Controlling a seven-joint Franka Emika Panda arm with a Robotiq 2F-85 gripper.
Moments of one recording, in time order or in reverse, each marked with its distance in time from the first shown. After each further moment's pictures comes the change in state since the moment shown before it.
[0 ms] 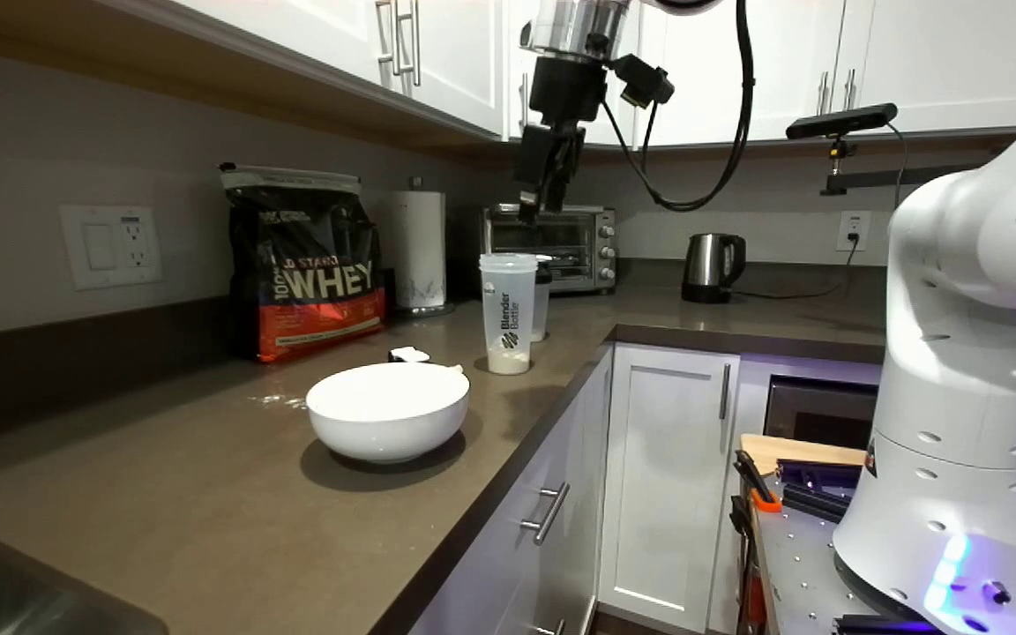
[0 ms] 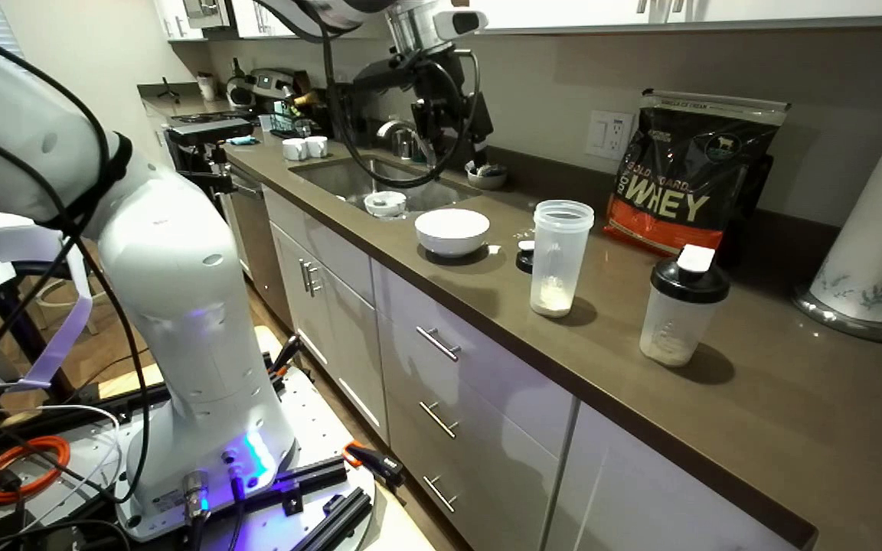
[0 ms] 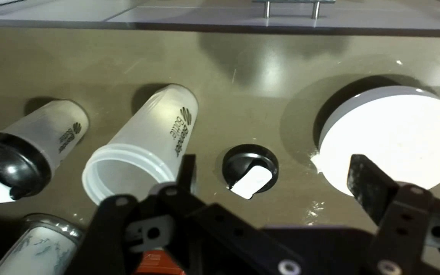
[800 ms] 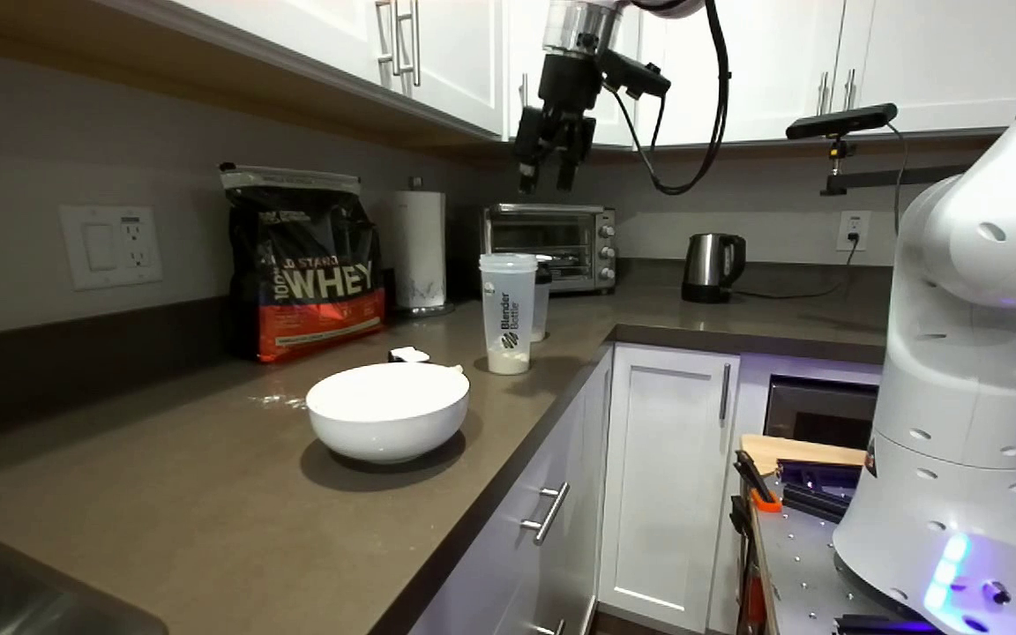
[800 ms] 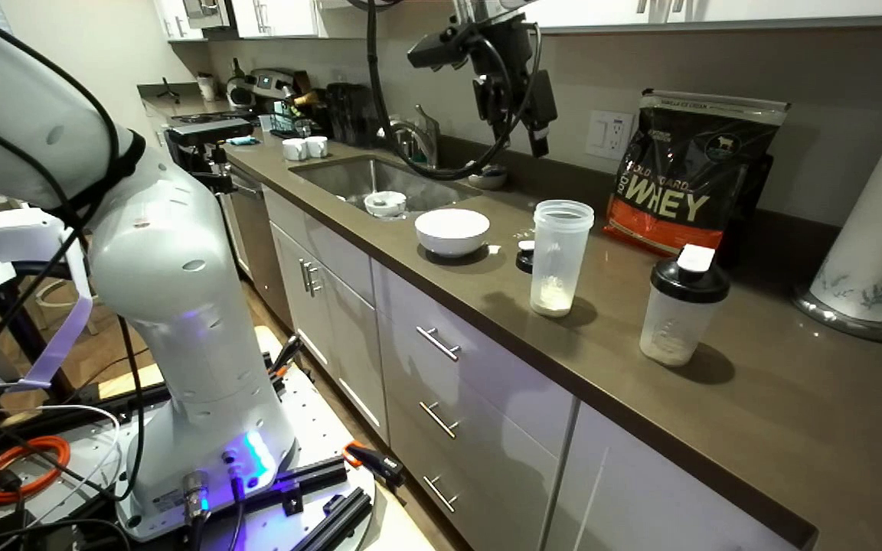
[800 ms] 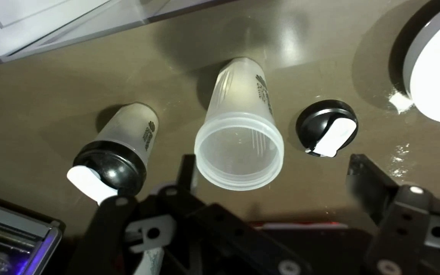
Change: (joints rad) arm -0.121 0.092 -0.121 0.131 -0.007 0.000 0.027
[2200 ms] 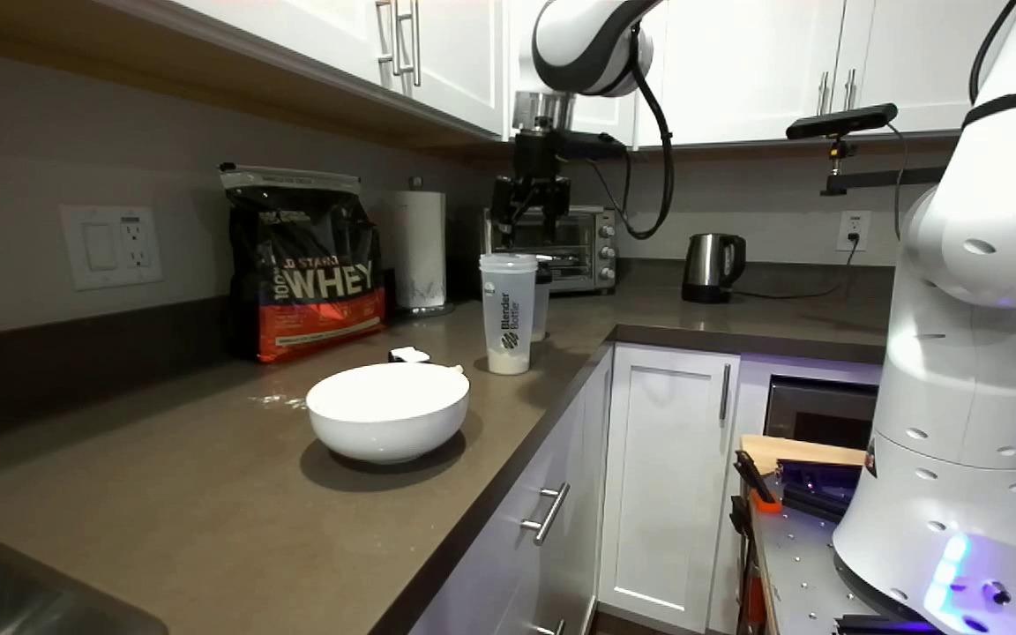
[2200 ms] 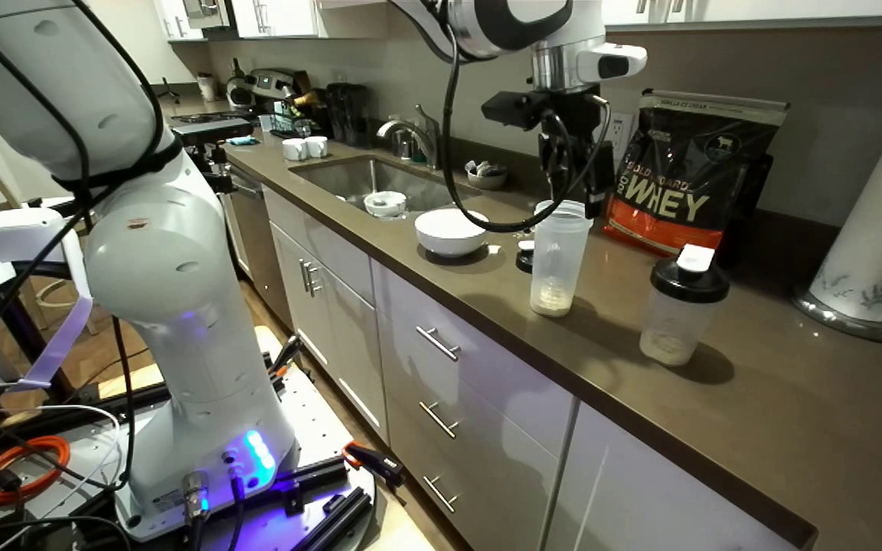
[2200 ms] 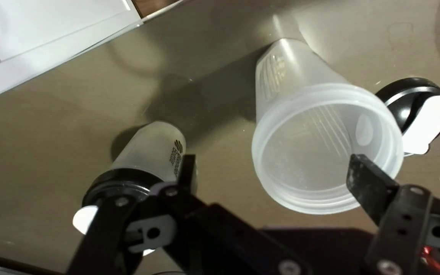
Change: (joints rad) arm -0.036 0.332 -0.083 0.131 0.000 0.104 0.049
